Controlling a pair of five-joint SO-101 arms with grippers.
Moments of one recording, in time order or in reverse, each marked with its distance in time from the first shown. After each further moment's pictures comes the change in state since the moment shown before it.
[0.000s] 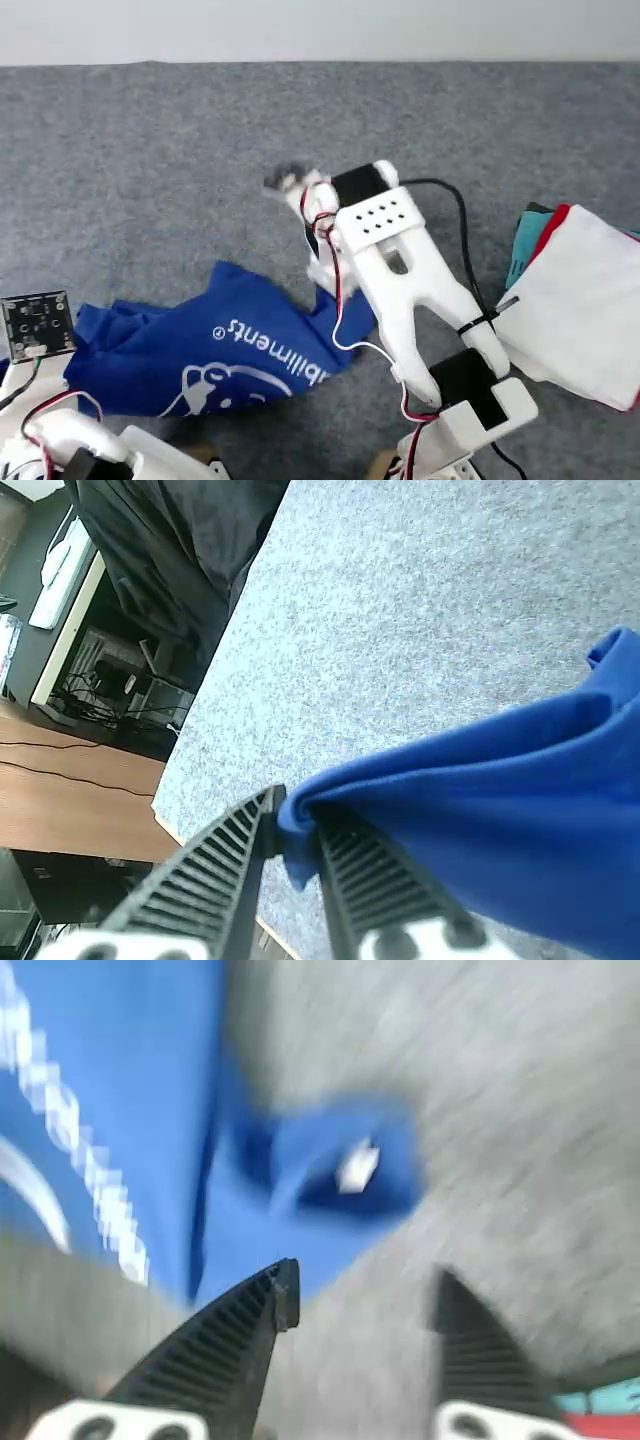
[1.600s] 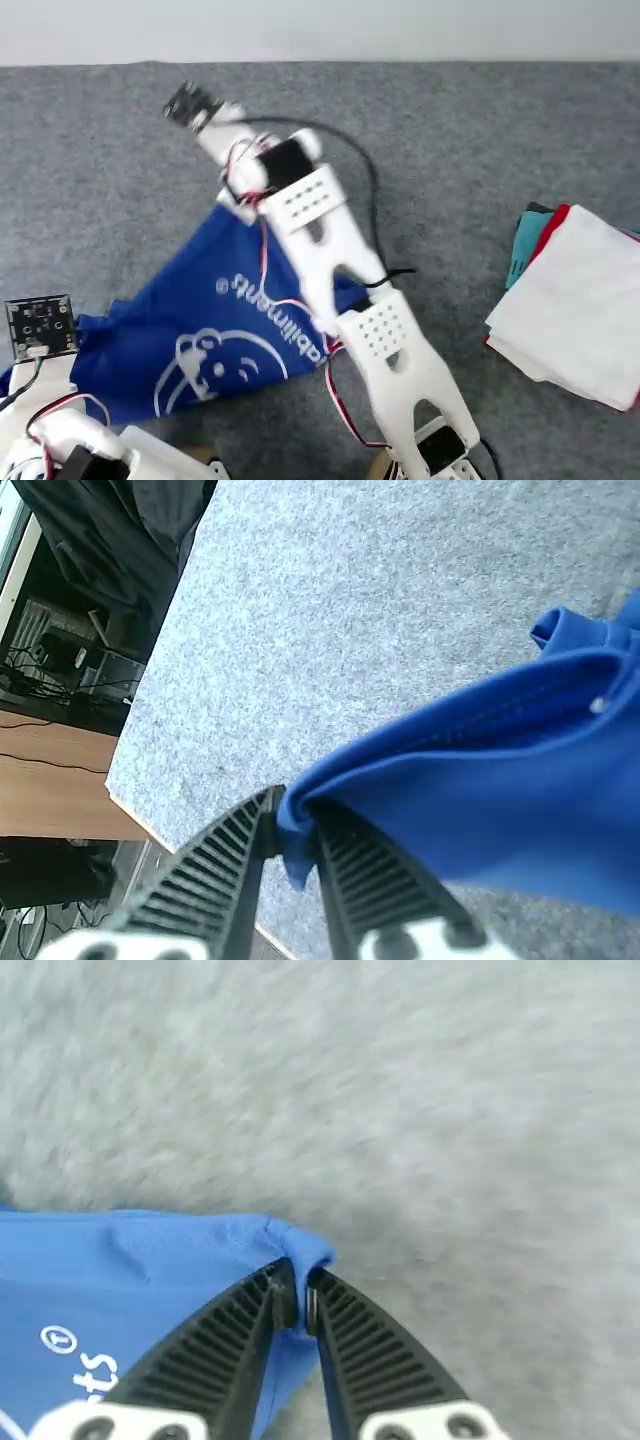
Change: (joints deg) left arm 0.0 0.0 1.9 4.4 0.0; right arm -7.6 50.9 -83.0 5.1 3.3
